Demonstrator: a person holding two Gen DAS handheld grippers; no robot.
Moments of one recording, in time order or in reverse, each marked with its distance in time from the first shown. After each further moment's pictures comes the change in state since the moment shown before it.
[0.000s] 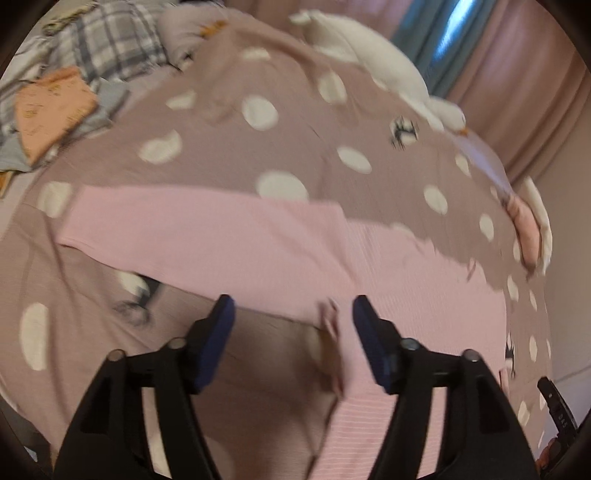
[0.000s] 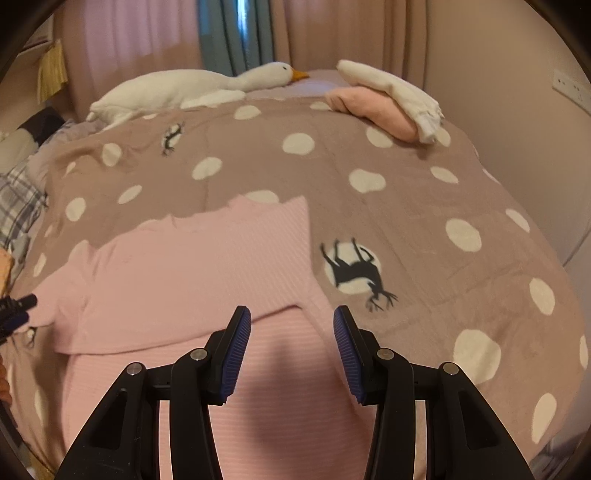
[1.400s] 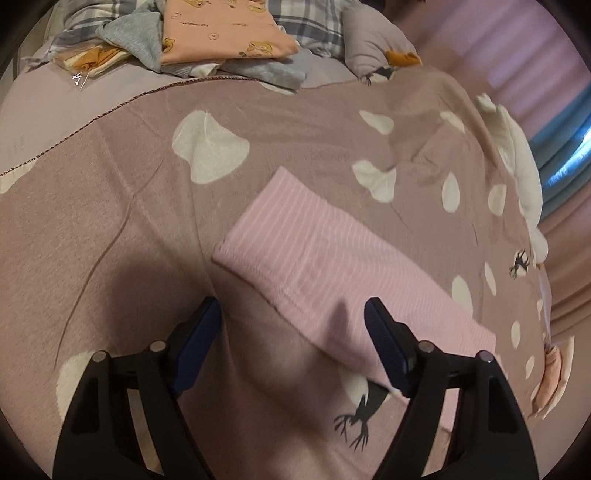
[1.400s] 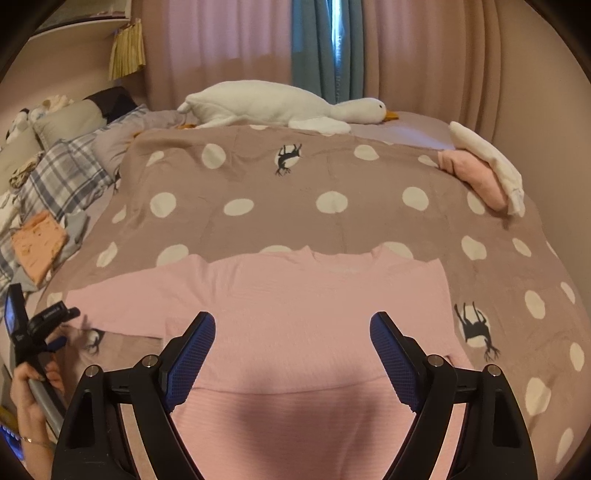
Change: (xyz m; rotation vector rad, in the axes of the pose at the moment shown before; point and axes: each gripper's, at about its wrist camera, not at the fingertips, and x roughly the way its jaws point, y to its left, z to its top) left arm 0.037 0.199 0.013 -0.492 -0.088 0.141; right arm -0.021 0.149 0.017 -0.164 -0.087 0.139
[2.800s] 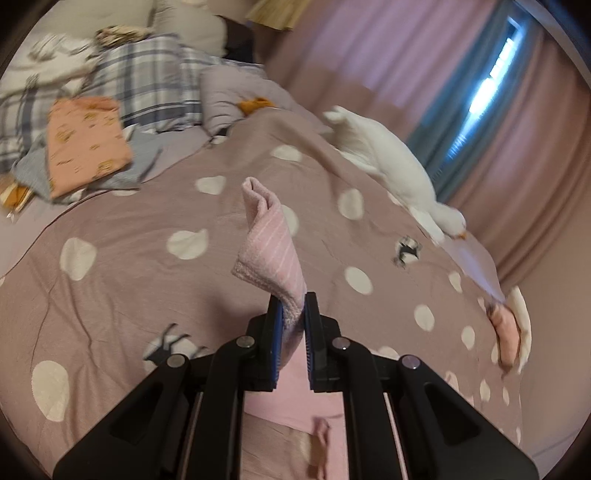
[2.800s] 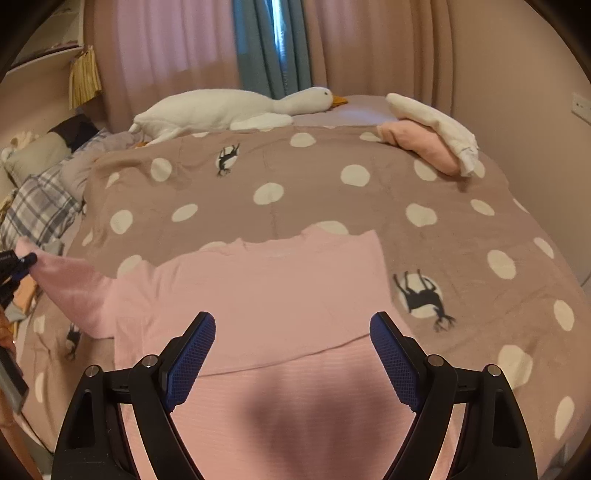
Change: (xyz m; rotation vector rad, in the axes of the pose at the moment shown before) left arm -0.104 -0.171 -0.029 0.309 -0.160 -0.249; right arm -0.021 -0.082 -0.024 0.150 0.000 -0.064
